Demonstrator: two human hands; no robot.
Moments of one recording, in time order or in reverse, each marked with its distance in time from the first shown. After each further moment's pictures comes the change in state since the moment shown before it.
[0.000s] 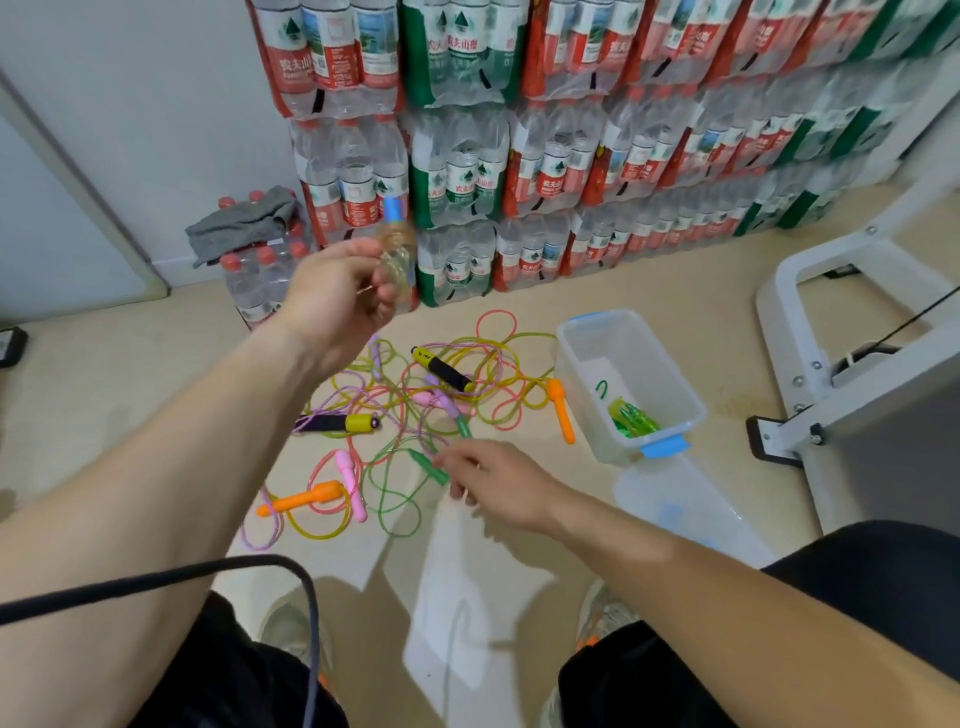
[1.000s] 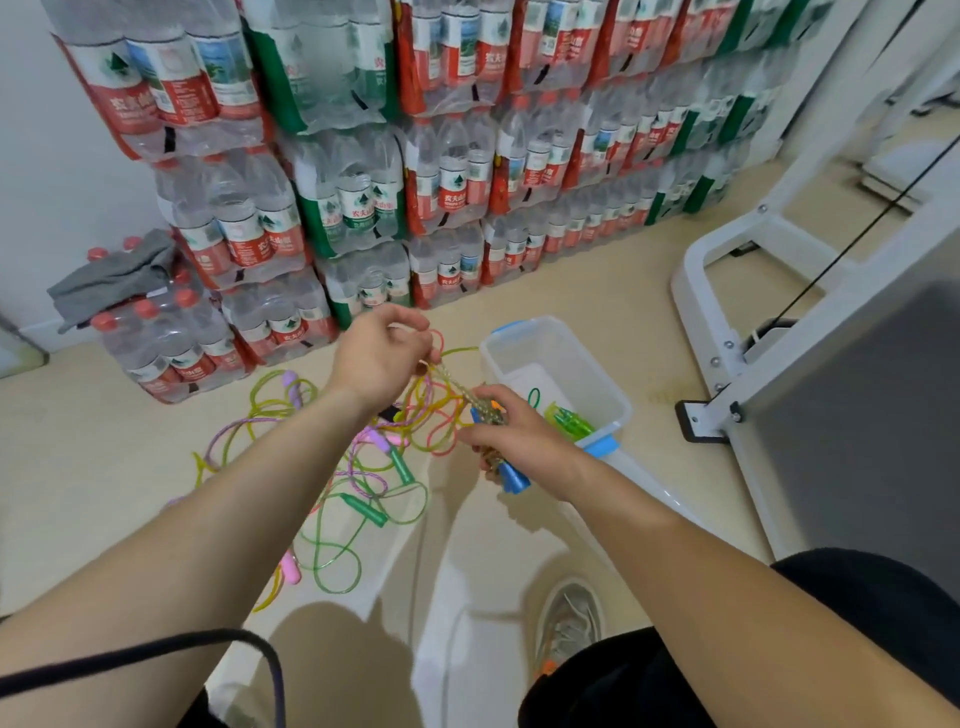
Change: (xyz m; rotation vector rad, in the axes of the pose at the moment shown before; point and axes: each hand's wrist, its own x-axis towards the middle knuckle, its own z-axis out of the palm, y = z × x) left_hand 0.022 -0.080 0.101 0.720 -0.143 0.145; right_hand -0.005 0.046 -0.106 0.607 0.282 0.241
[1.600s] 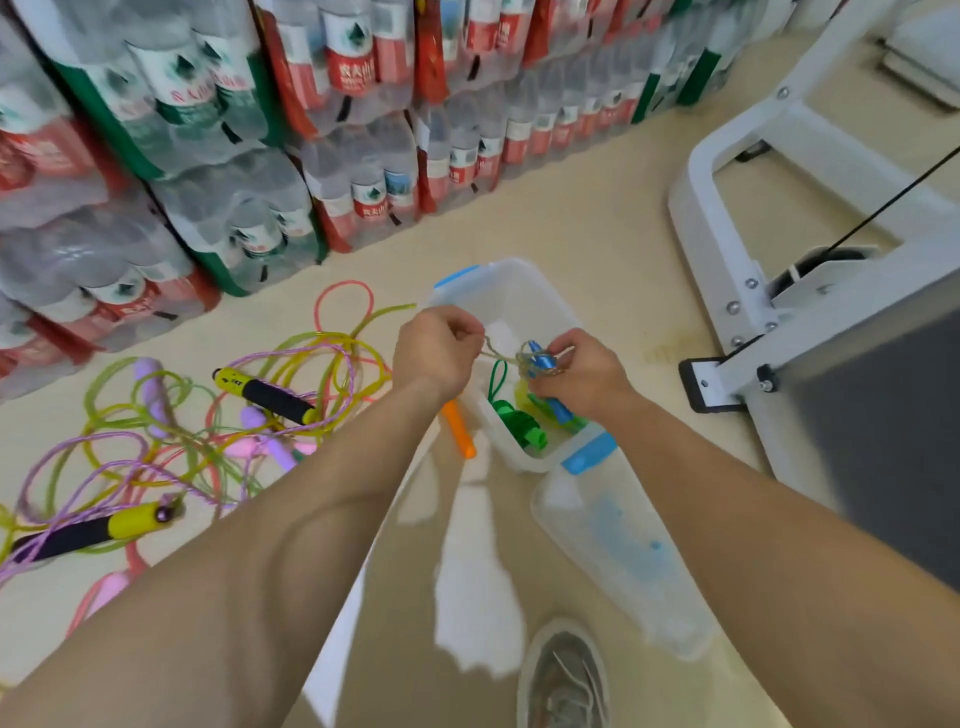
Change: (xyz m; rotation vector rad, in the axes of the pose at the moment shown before) left_hand 0.156 -0.141 0.194 0.304 -0.110 -0.015; right_hand 0.173 0.108 -0.163 -0.393 0.469 0.175
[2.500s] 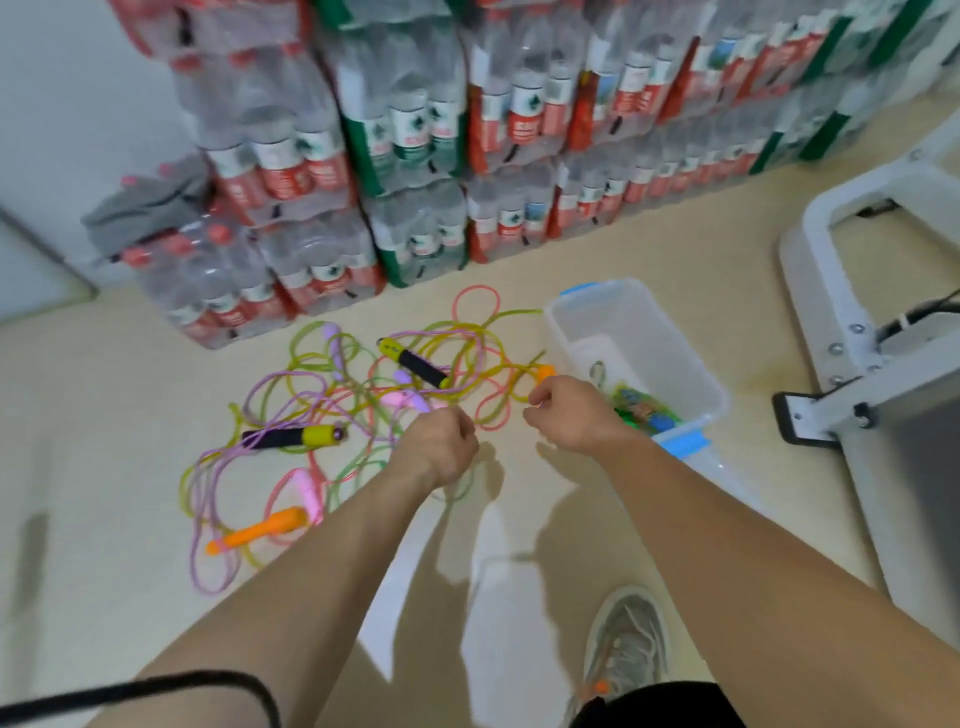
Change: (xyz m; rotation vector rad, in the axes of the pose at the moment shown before) left_hand -0.149 -0.087 -0.121 0.414 -0.187 -0.220; right_hand -0.130 -0.084 0.083 -0.374 -0.276 -0.239
